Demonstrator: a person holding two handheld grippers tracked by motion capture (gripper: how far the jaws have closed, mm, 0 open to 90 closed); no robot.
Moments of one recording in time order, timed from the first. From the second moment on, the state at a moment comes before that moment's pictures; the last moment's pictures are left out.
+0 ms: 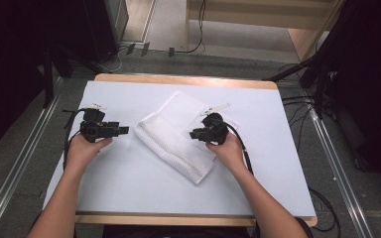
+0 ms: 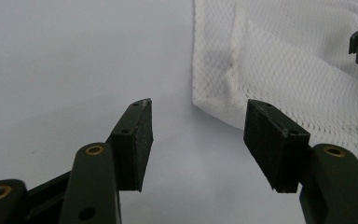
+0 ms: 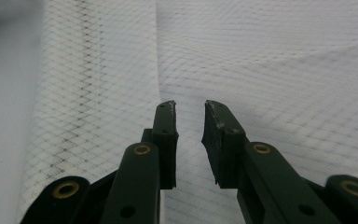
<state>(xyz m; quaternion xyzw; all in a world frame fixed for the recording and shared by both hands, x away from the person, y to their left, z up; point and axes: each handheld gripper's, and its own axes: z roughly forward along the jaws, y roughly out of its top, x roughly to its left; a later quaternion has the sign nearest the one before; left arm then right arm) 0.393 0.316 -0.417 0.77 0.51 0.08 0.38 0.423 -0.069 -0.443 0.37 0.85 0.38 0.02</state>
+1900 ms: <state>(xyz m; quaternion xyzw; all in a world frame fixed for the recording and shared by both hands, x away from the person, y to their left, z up) 0.394 0.340 -0.417 0.76 0.53 0.09 0.37 0.364 0.002 -0.397 0.25 0.88 0.41 -0.03</state>
